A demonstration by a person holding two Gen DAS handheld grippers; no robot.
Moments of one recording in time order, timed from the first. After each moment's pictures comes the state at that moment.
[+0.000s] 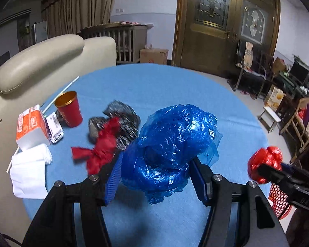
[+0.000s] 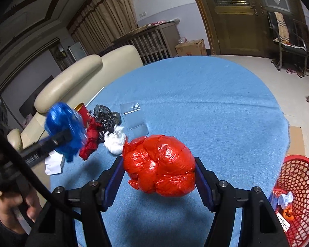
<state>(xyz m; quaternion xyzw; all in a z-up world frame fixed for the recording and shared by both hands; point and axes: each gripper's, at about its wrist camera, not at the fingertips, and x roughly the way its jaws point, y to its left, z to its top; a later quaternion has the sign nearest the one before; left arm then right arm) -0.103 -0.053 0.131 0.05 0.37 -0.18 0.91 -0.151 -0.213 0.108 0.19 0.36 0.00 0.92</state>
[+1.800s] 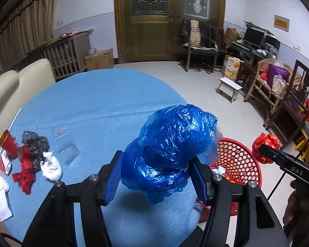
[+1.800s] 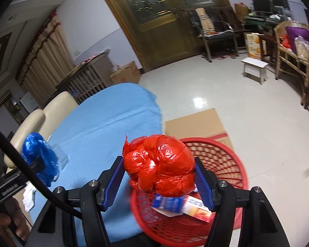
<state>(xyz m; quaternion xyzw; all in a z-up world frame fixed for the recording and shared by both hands) -0.184 -0.234 0.141 0.13 0.36 -0.33 0.86 -0.315 -0.393 0.099 0.29 0.30 -0.21 0.88</state>
